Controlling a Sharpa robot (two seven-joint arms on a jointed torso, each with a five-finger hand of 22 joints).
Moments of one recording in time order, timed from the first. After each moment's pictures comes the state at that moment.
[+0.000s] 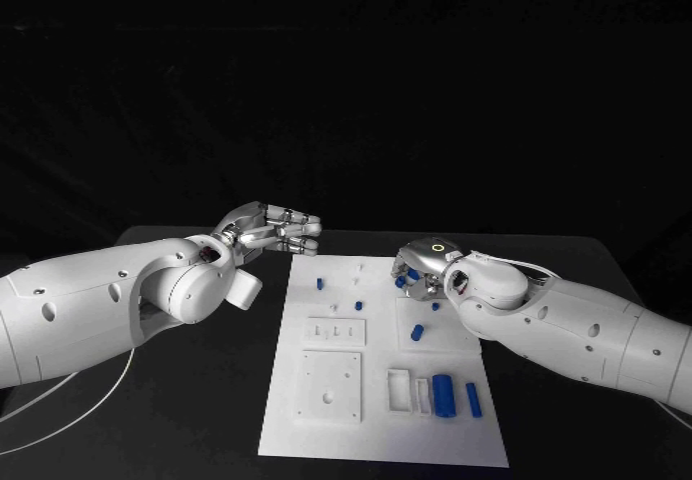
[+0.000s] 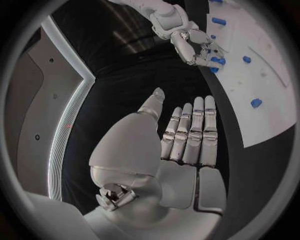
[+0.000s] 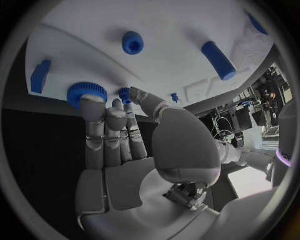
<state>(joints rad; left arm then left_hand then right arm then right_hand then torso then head) 1.39 -0.83 -0.19 1.48 -0.15 -0.21 0.25 1.37 -0.01 0.03 -0.03 0.10 0.94 0.16 0.06 0.06 1.05 0.15 0.06 0.06 1.10 0.13 0.15 0.06 0.08 0.99 0.12 0.22 0.08 1.12 -0.64 0.04 1.27 -1.85 -0.24 -0.17 1.25 -0.18 0.61 -0.22 0.18 1.11 0.11 0.07 0.06 1.16 0.08 0.06 0.06 1.43 0.00 1.02 0.91 0.18 1.46 -0.02 0.86 0.91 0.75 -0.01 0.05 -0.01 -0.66</state>
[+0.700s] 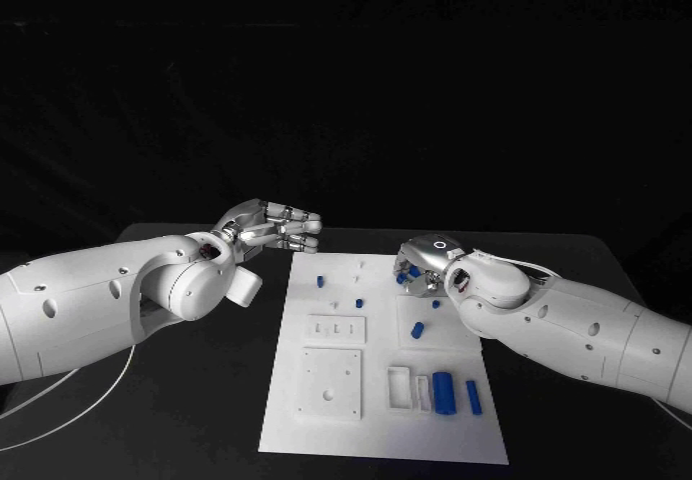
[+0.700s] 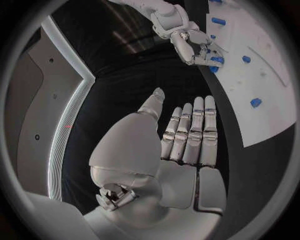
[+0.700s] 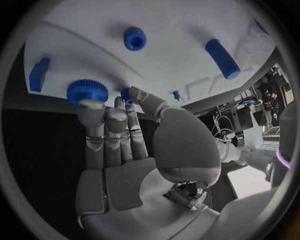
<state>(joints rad) 1.39 -0.83 -0.19 1.47 -0.15 -0.21 0.25 1.37 -0.01 0.03 -0.03 0.10 0.94 0.16 0.06 0.06 1.05 0.15 0.06 0.06 1.10 0.13 0.15 0.06 0.08 0.99 0.12 0.22 0.08 1.11 -0.63 0.04 1.26 -1.85 -0.28 -0.18 1.25 -0.13 0.68 -0.24 0.14 1.24 0.08 0.06 0.07 1.31 0.05 0.05 0.06 1.43 -0.03 1.02 0.93 0.15 1.47 -0.05 0.90 0.96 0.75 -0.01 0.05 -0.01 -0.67</state>
